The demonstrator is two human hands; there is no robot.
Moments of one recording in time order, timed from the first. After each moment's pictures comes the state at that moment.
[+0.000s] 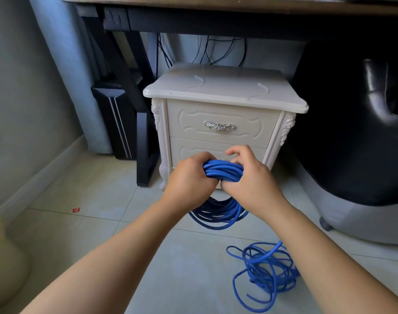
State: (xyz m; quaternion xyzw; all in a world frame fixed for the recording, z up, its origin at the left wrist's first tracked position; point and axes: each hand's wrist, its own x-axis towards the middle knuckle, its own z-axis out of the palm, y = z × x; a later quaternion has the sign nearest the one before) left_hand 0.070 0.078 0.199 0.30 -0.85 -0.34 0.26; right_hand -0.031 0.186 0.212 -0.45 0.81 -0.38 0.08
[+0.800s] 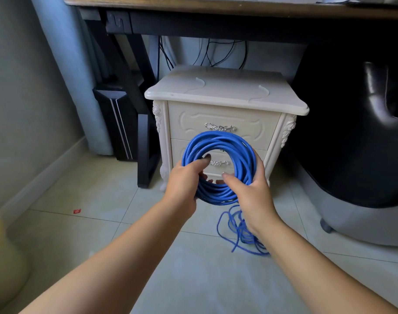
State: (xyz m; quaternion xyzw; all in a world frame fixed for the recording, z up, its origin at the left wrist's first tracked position) left_hand 0.067 0.084 0.207 0.39 -0.45 -0.74 0.30; right_hand -0.020 0.179 0.178 -0.26 0.66 -0.67 0.21
